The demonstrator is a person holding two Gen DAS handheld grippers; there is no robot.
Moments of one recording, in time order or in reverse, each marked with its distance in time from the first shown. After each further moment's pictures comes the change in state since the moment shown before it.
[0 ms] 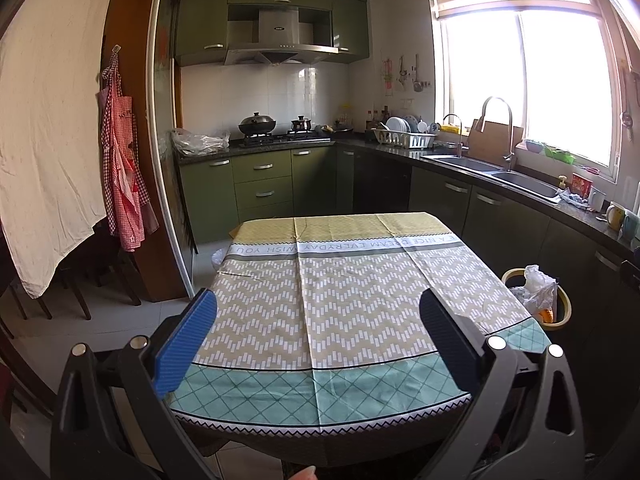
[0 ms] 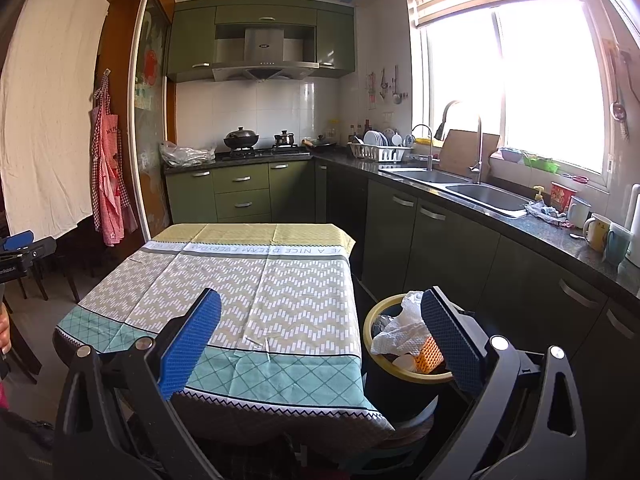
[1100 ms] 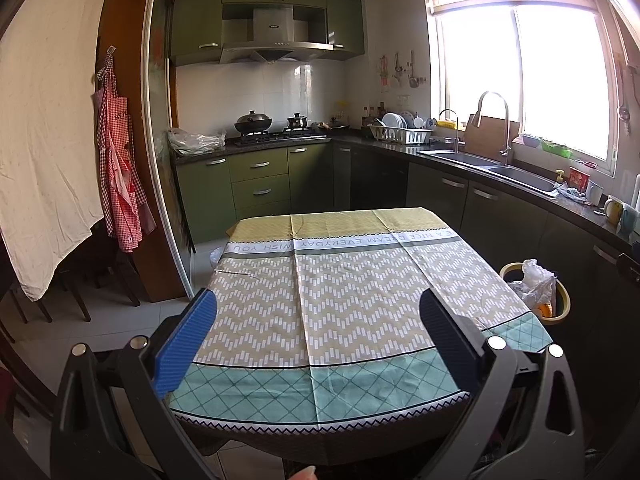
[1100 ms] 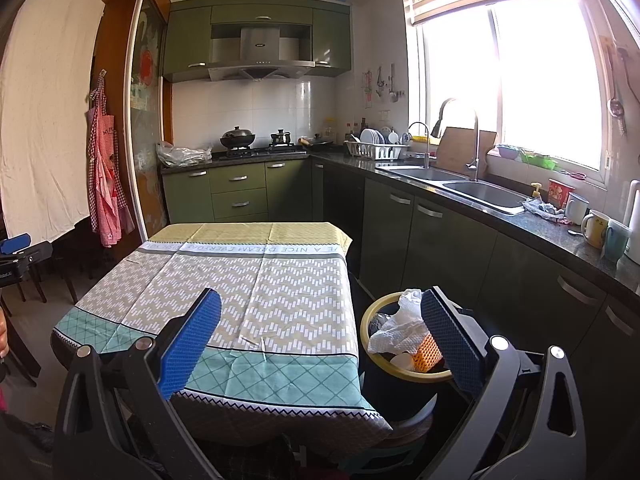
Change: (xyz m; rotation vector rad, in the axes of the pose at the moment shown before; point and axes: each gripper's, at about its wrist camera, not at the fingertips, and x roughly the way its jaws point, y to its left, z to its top) left arm 0.003 -0.001 -0.001 0.019 0.012 -0.010; right arm 0.003 0.003 -0.003 0.010 0.003 -0.017
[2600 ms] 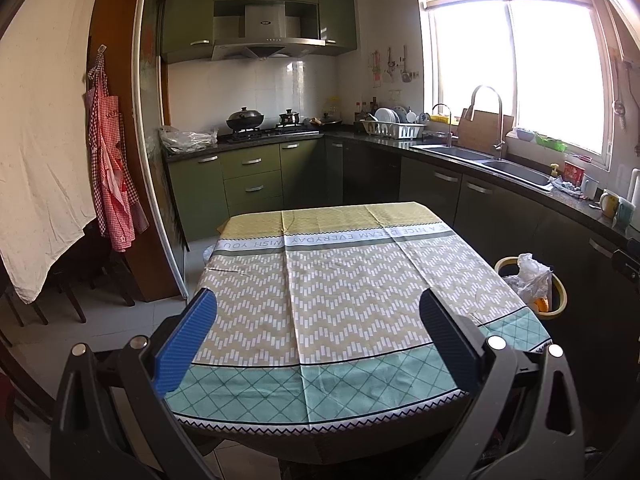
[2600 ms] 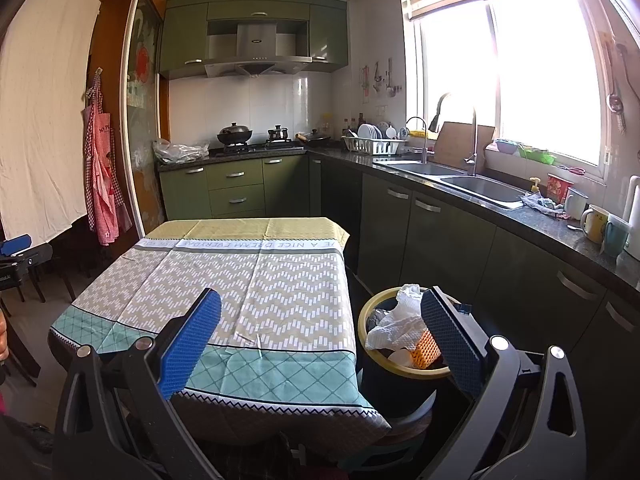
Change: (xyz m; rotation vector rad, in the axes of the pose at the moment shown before) left arm 0.008 -0.009 0.000 0.018 0.015 -0.022; right arm 0.004 0.009 -0.003 0.019 0.016 -0.028
